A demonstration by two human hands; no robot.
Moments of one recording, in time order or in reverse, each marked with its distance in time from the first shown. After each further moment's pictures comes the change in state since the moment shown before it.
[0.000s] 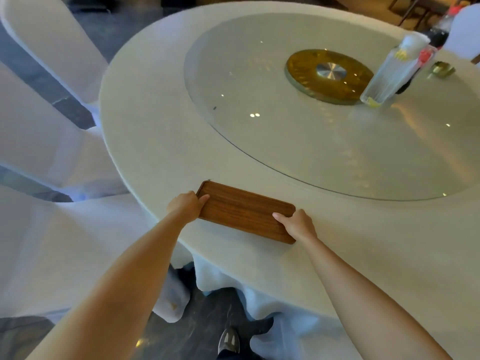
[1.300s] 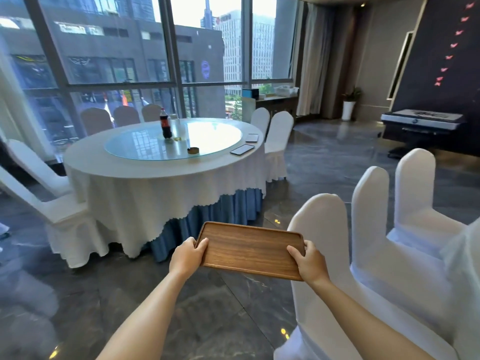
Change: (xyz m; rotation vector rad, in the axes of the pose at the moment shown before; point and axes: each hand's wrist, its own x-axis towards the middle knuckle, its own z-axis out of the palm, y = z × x) left_hand -0.522 -0.613 -0.068 -0.703 0.934 -0.960; right_hand -0.528 -0.264 0.429 -0.027 -0.567 -1.219
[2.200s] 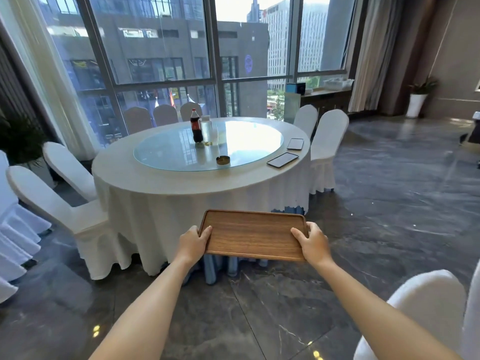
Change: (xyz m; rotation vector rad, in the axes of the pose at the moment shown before) left_hand 0.321 0.028 0.018 0.001 0.120 -0.070; right_hand 0.352 -0.081 0.142 0.076 -0.128 -0.149
